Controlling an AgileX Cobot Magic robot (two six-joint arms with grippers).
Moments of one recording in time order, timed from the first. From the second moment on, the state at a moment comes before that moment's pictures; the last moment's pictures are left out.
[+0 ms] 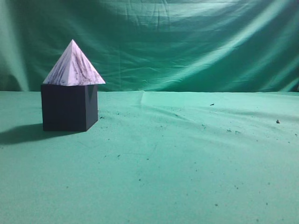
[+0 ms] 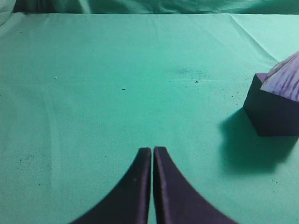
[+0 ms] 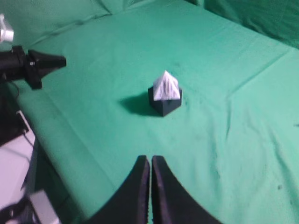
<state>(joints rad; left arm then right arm) -0.03 -0.02 0.02 -0.11 0.35 0.07 0.94 0.46 -0.94 0.03 1.10 0.00</state>
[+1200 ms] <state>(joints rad) -0.03 -0.02 0.02 -0.11 0.35 0.07 0.14 -0.01 -0.02 -0.04 0.26 0.02</state>
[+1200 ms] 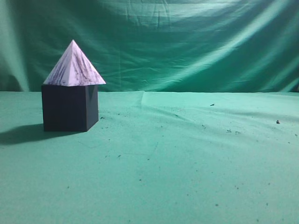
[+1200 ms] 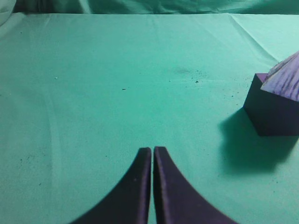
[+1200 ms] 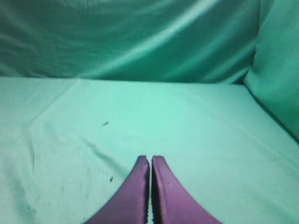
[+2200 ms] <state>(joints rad) -0.03 -0.02 0.02 -0.11 0.35 0.07 0.14 -0.01 0.03 -0.03 0.37 0.01</state>
